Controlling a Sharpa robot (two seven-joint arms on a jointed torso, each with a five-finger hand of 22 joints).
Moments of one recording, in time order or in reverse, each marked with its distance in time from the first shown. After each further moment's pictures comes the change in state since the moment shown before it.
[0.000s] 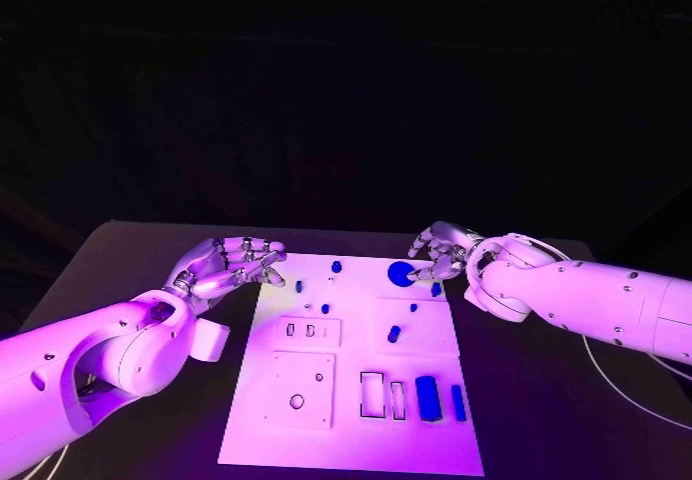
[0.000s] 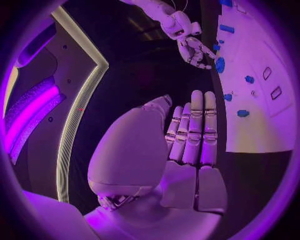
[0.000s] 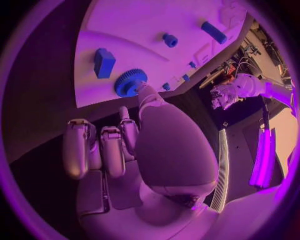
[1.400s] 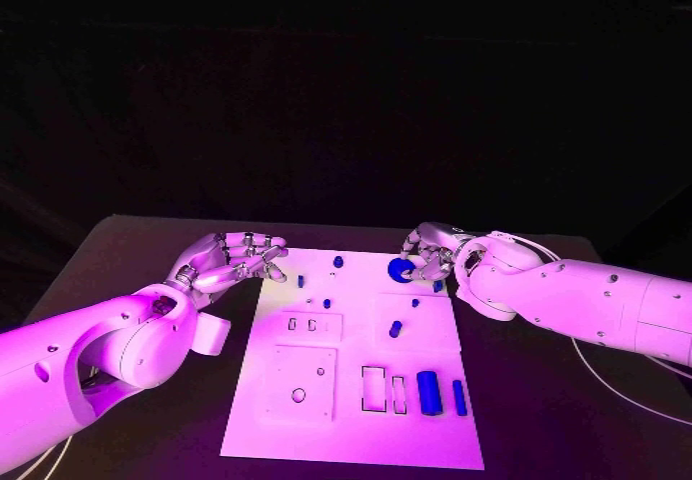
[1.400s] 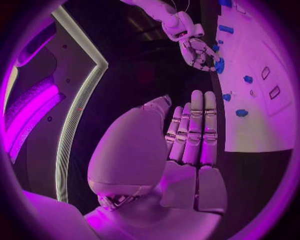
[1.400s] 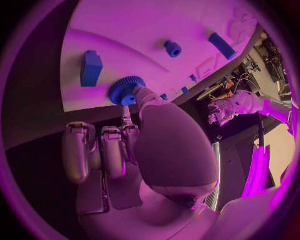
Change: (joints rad) left arm 0.000 -0.001 0.000 -0.006 0.001 0.008 -0.008; left_hand -0.008 0.000 0.003 0.003 0.000 -0.004 -0.004 0.000 0.001 0.000 0.000 0.000 0.001 0.000 0.000 0.005 0.005 0.000 0.000 0.000 0.004 0.003; right arm -0.015 0.049 0.002 -0.016 -0.163 0.017 -0.024; right_hand 0.028 0.007 0.185 -0.011 -0.030 0.095 -0.026 0.035 0.003 0.073 -0.020 0.084 0.019 0.004 -0.004 0.013 -0.001 -0.015 0.023 -0.009 0.038 -0.001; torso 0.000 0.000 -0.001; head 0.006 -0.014
